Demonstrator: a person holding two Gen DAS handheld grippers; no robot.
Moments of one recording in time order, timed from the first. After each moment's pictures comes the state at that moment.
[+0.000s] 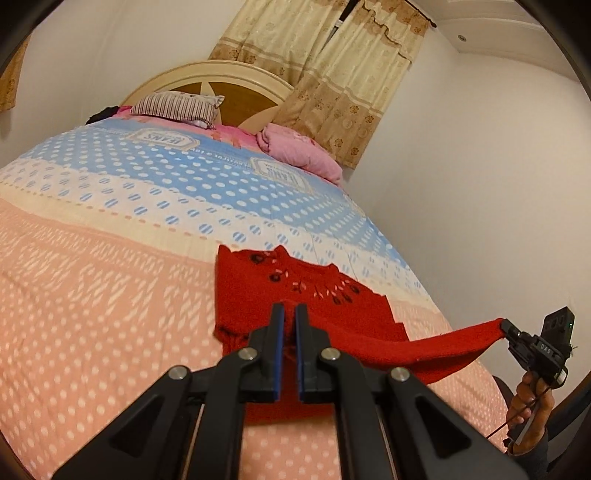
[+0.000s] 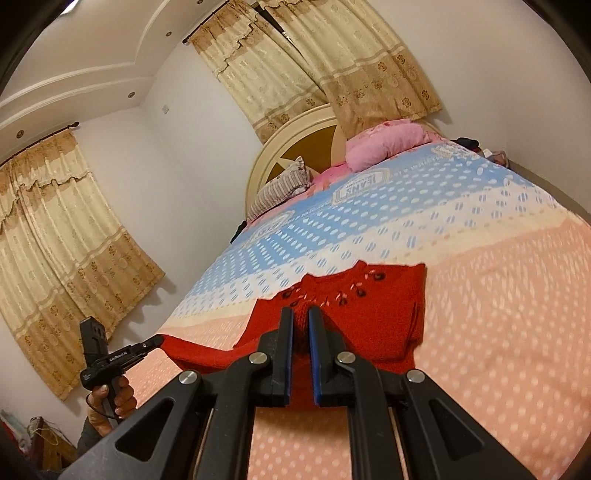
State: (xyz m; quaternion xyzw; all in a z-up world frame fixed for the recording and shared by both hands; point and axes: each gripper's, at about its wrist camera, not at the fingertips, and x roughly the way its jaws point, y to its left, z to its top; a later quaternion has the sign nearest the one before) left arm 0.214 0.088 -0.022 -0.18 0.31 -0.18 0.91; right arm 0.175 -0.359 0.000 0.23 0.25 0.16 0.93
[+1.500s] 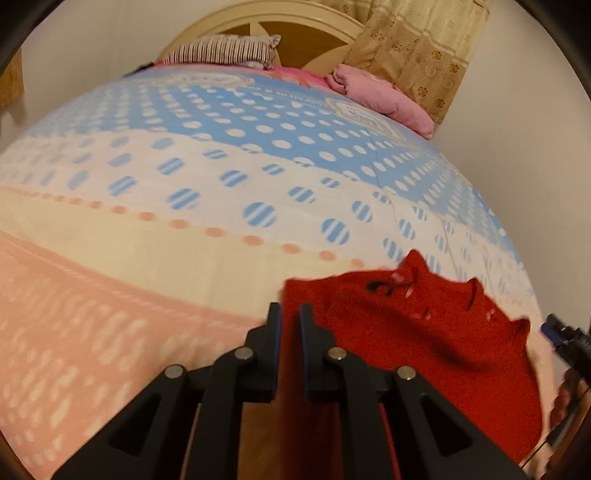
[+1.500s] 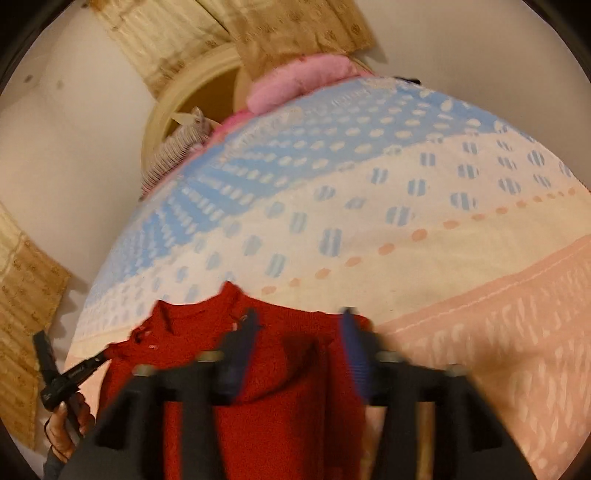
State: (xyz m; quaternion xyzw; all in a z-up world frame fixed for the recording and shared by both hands) left arm 0.421 0.064 -0.135 -0.12 0.42 -0.05 0.90; right arm 0.430 -0.392 -0.120 0.20 0.38 0.03 0.90
